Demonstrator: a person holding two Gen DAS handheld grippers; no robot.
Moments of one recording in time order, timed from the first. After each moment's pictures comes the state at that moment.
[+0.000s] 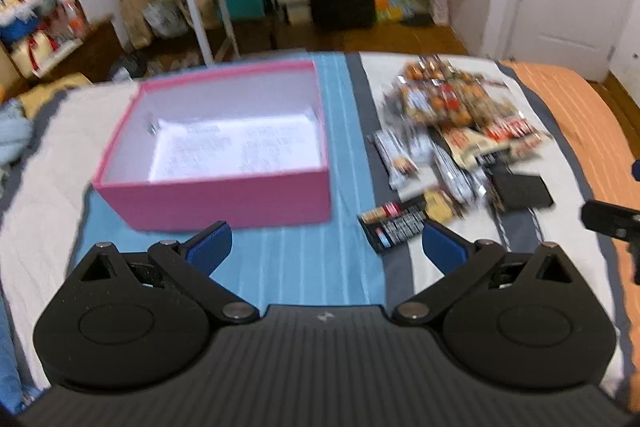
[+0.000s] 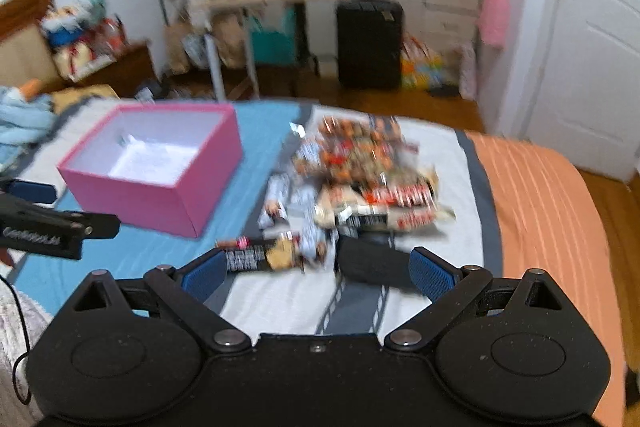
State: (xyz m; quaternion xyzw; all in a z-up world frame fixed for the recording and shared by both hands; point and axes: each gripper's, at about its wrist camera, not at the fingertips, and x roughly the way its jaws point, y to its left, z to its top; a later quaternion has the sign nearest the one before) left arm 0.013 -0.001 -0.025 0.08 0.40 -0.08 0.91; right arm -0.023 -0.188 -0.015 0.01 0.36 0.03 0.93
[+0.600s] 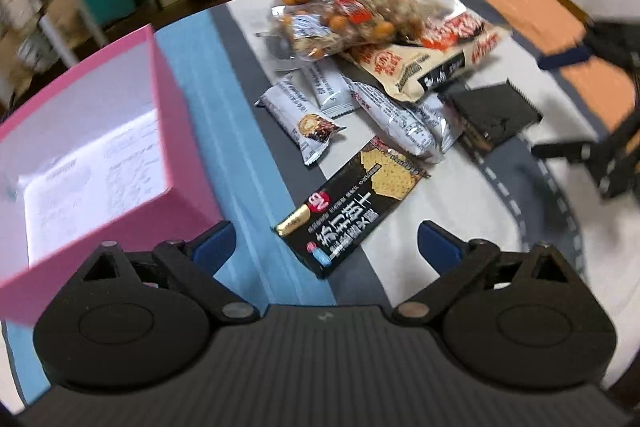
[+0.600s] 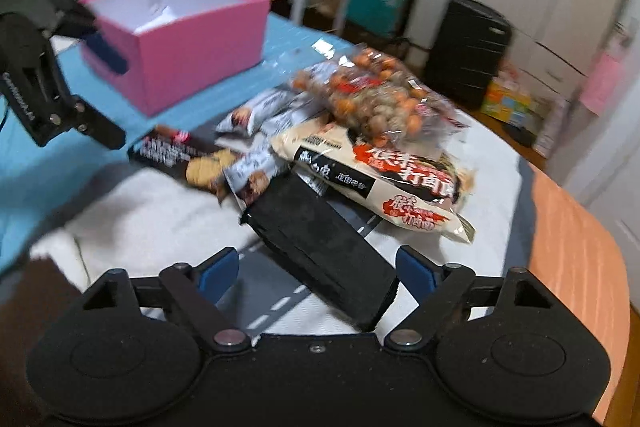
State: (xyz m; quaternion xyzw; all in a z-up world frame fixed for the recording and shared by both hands) left arm 0.096 -0.071 -0.134 0.19 0.45 -0.26 0.84; right arm 0.055 -0.254 -0.130 -0.18 0.40 0.19 0.88
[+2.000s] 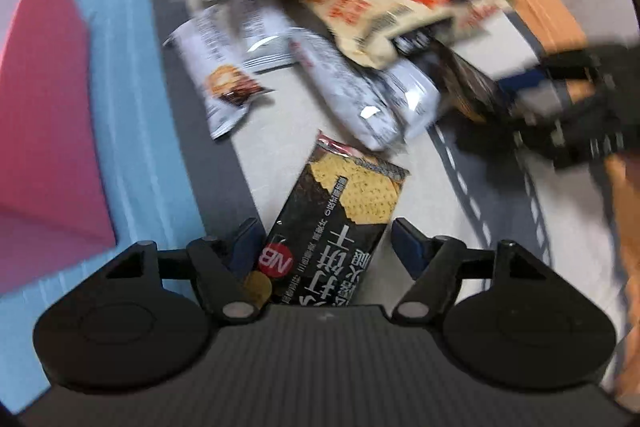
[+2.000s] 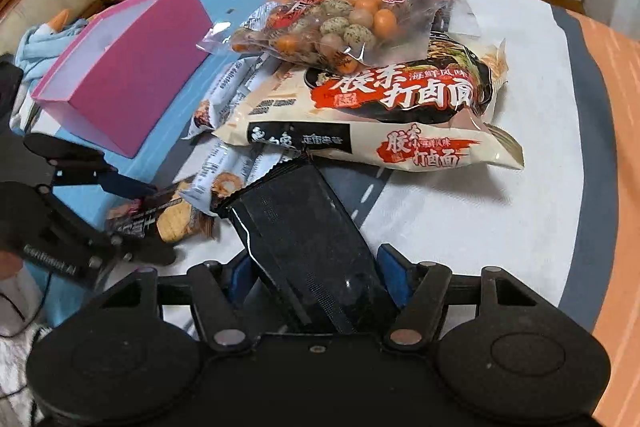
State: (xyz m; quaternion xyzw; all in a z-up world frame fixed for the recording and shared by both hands) left arm 0.133 -0.111 -0.188 0.13 0.55 -0.30 0.77; right arm 0.122 -0.297 -0.173 0.05 0.52 0.19 0.83
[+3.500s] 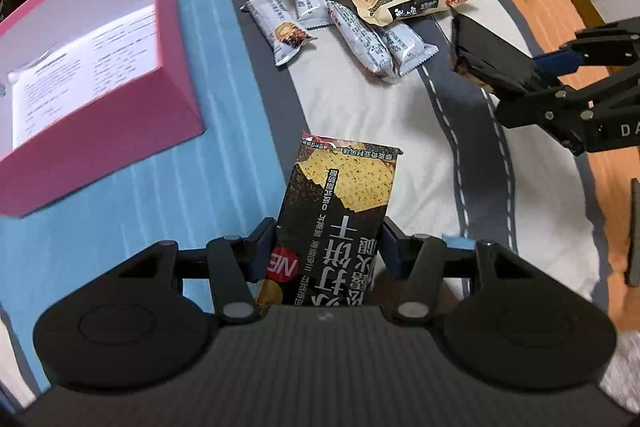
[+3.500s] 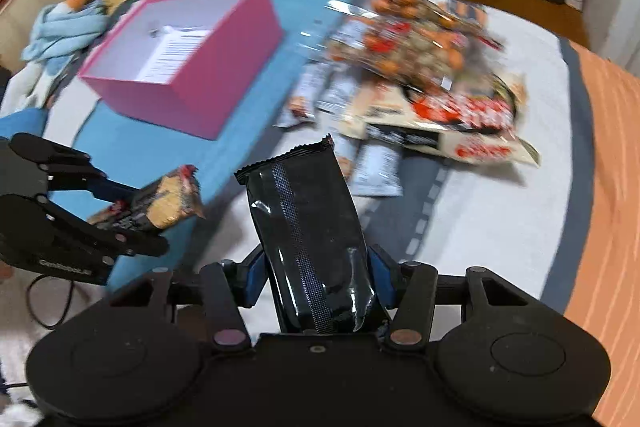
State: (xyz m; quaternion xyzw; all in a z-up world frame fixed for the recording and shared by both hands) left arm 0.062 -0.044 -0.113 0.12 0.59 -0.23 0.77; right arm 0.065 -0.229 -0.078 0.02 0.55 0.19 0.82
